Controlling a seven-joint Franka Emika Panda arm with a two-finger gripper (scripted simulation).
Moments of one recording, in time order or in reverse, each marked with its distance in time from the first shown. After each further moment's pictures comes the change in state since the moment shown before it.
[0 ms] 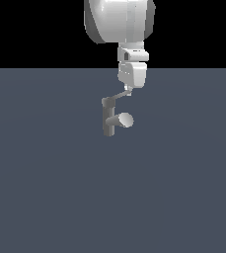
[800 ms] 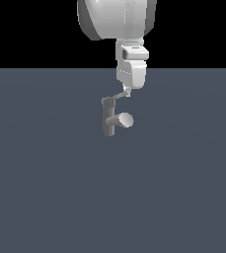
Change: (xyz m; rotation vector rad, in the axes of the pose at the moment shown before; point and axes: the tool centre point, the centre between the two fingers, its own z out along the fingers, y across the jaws) arm -0.014 0.028 -0.005 0.012 0.007 0.010
